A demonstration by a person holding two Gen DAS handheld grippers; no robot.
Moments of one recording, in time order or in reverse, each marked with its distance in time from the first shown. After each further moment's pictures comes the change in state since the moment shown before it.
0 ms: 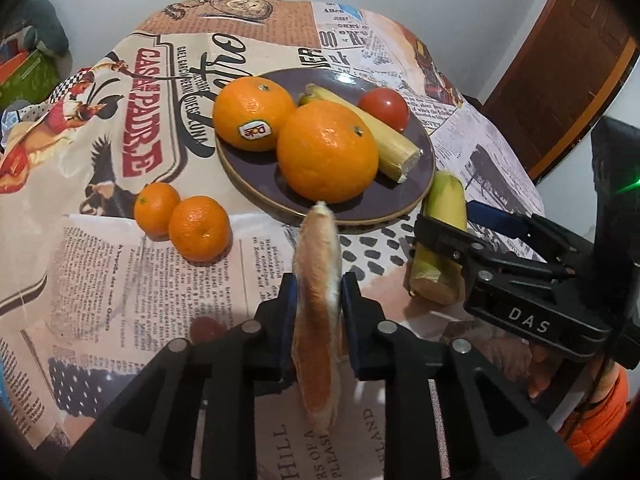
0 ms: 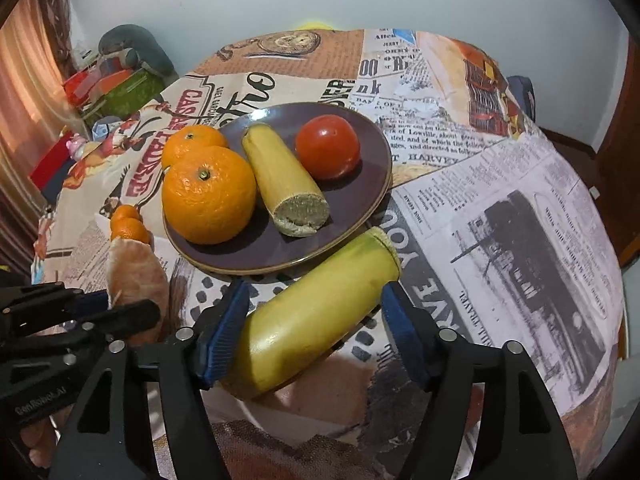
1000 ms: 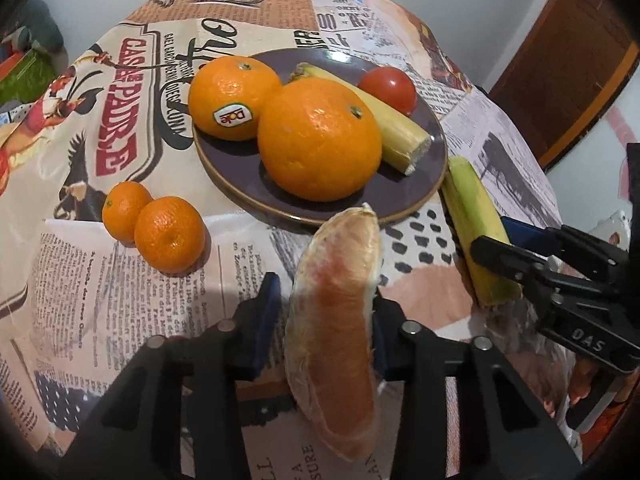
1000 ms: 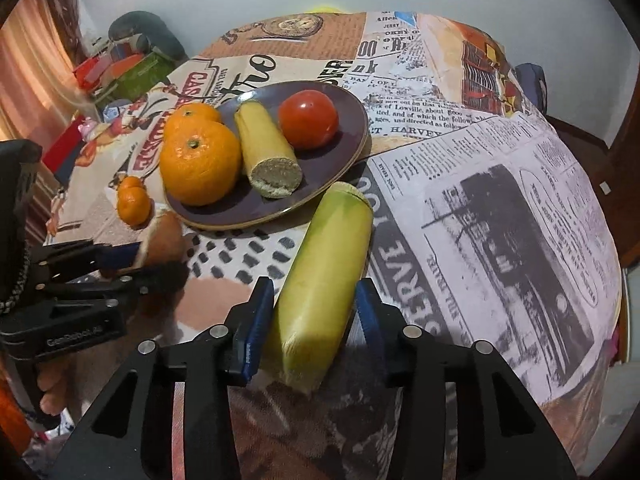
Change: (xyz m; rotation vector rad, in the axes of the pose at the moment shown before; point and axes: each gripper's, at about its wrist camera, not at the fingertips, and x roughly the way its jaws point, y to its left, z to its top) left arm 0.030 -0.008 0.007 0.005 0.046 0.018; right arm -0.007 -0.028 -0.006 -0.015 0.070 0.045
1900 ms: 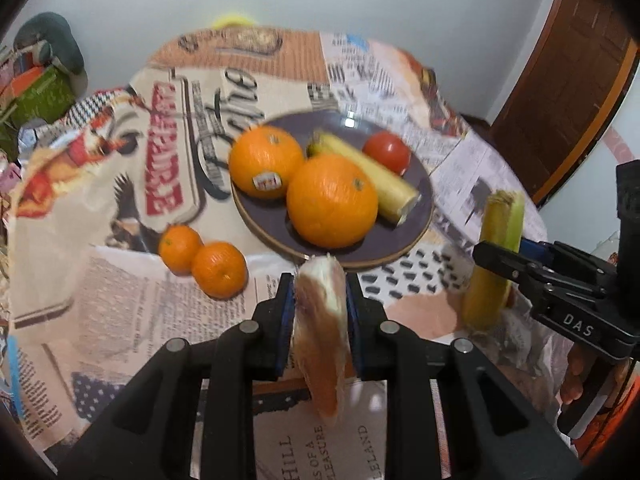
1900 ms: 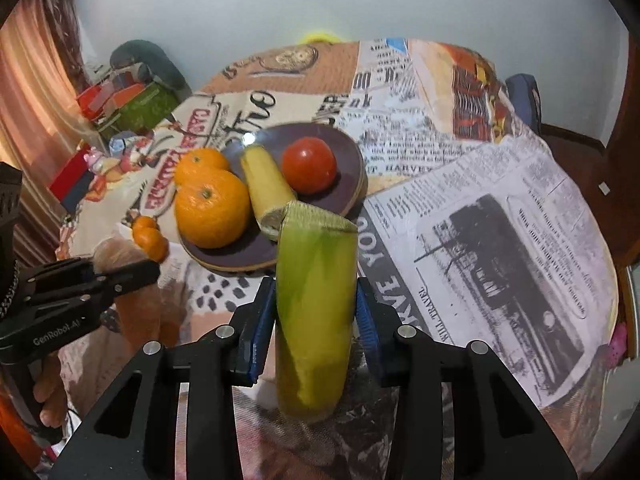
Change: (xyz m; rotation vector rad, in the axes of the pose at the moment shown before) left arm -0.060 0.001 0.002 -0.004 -0.158 0.033; right arm -0.036 0.002 0.007 0.023 -0.118 0.015
